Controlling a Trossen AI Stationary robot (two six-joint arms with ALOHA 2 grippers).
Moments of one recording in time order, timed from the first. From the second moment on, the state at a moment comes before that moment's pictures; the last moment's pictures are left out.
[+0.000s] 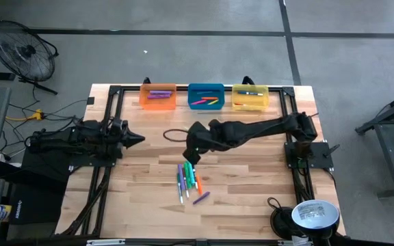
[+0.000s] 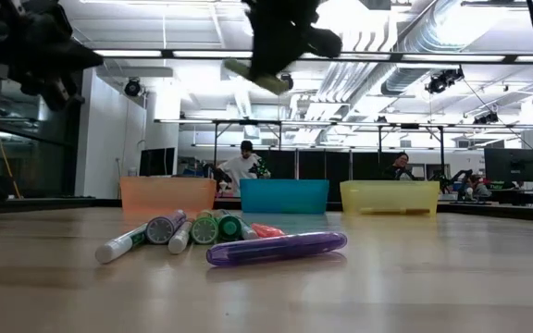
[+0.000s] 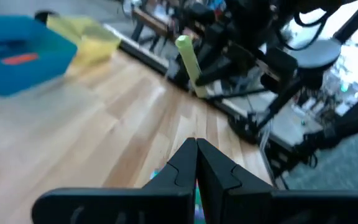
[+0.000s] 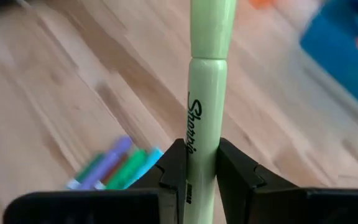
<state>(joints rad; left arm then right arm) -0.03 0.01 0.26 -0.33 -0.09 -0.54 0.12 1.95 1.83 -0.92 0.37 0.72</state>
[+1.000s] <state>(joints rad) -0.03 0.37 0.26 0.27 -0.25 -0.51 -0.04 1.94 1.83 -0.38 0.04 0.38</state>
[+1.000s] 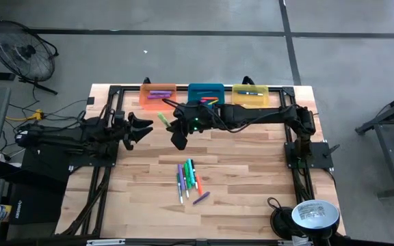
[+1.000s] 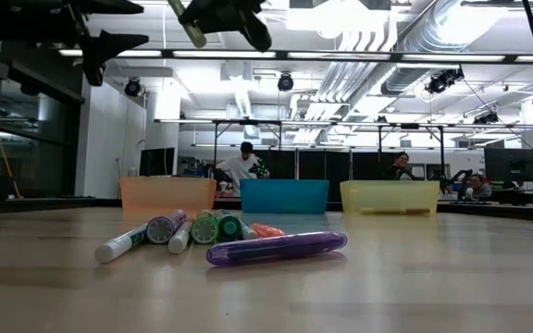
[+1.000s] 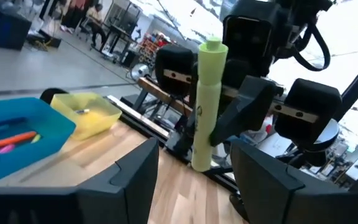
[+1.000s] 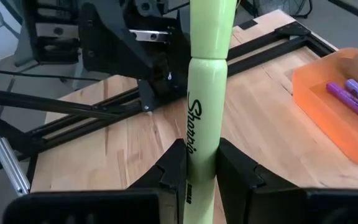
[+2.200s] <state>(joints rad) -0.03 0.77 0.30 0.78 -0.28 -0.40 -0.07 1.94 1.82 -0.32 -0.09 0.30</state>
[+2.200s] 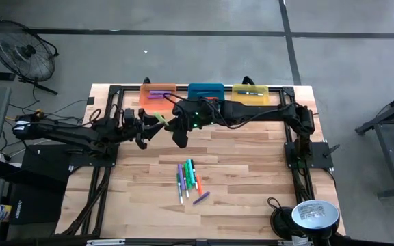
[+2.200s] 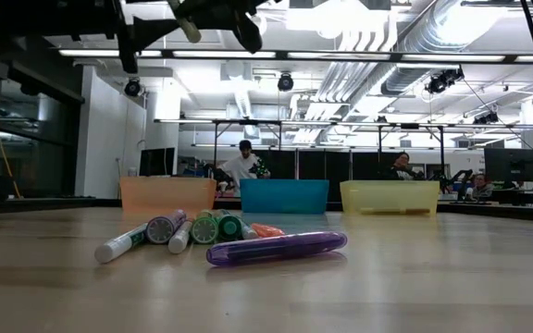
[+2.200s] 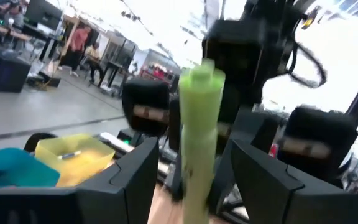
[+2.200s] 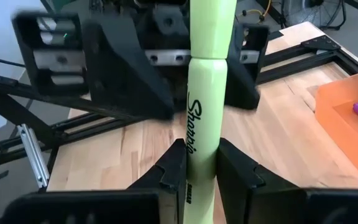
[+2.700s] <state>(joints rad) -0.03 0.85 0.30 0.85 -0.28 -0.41 -0.07 1.95 1.80 -0.27 -0.11 0.29</state>
